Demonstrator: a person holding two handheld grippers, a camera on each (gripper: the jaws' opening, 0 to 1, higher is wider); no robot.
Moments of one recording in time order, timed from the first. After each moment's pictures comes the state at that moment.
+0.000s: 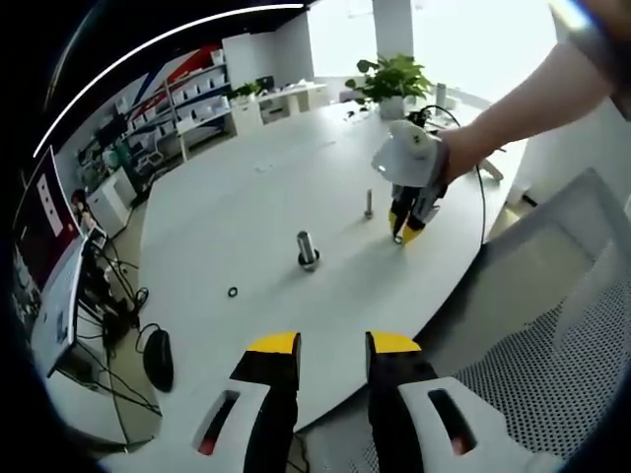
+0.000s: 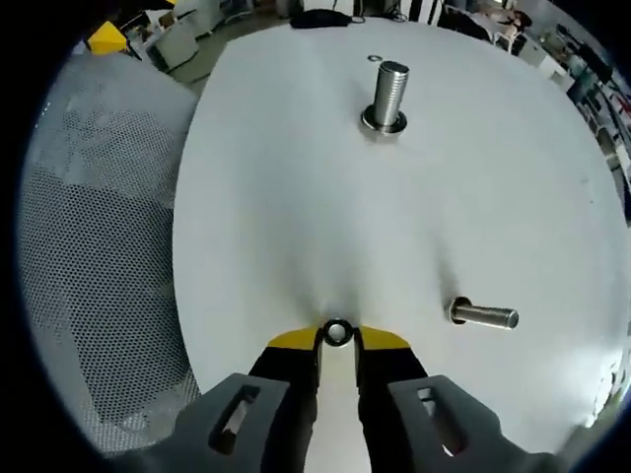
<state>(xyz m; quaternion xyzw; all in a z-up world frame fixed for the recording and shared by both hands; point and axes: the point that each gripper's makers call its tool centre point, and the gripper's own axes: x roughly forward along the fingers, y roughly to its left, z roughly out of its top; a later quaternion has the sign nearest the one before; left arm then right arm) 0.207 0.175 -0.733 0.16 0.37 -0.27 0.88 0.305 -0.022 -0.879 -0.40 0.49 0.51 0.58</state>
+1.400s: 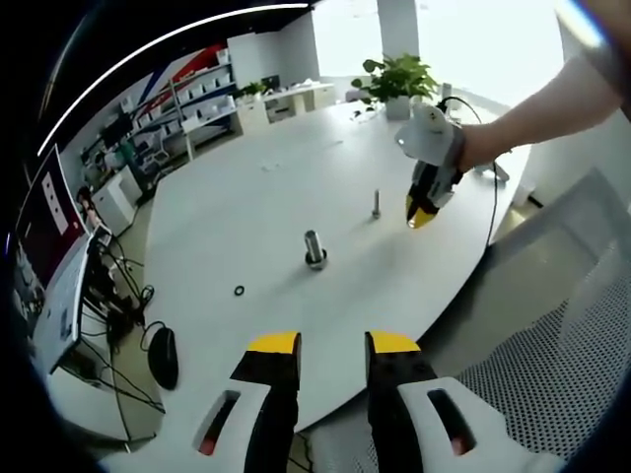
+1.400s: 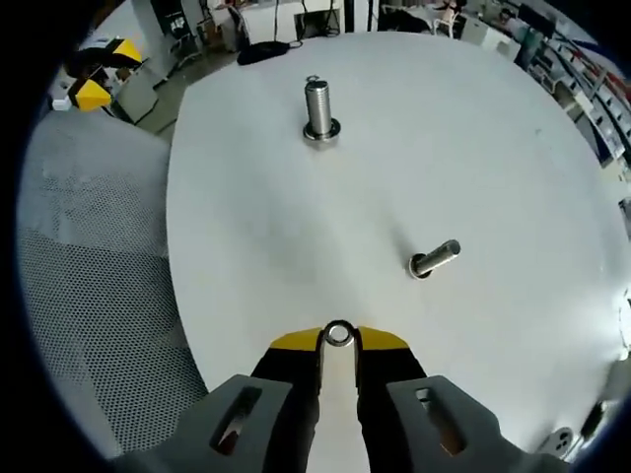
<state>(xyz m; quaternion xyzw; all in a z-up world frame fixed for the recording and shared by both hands) 0.210 0.180 -0.732 0.16 0.37 -0.26 0.88 0.321 -0.047 -0.852 -0.31 0.48 0.46 0.68</state>
